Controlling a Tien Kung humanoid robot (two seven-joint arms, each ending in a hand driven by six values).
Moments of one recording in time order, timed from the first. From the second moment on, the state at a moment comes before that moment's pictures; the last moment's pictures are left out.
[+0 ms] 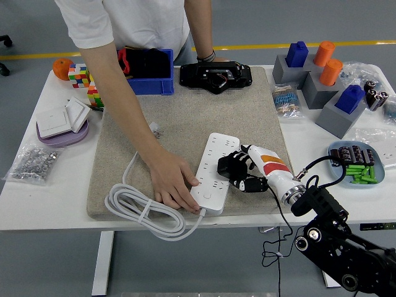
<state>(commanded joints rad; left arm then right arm) -0.15 0.06 -1.39 -0.18 1.41 -0.06 0.34 0.35 -0.16 0.72 1.25 -1.82 -0.35 -0.09</state>
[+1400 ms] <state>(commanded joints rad) -0.15 0.06 -1.39 -0.18 1.41 -0.06 0.34 0.35 -0.16 0.72 1.23 -1.80 -0.34 -0.07</state>
